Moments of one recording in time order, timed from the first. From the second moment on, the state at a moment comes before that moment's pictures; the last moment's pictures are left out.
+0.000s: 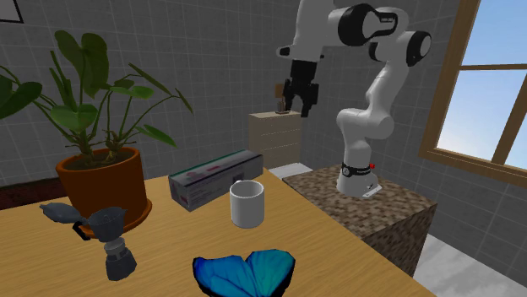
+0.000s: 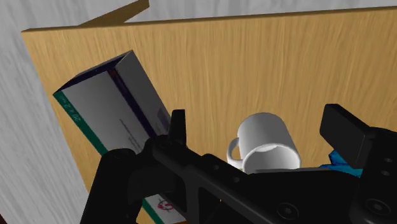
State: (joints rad) arm 0.00 -0.63 0.12 -2.33 -0.02 1.79 0.08
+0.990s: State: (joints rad) arm -0.01 -0.12 0.25 -2.19 -0.05 2.15 0.34
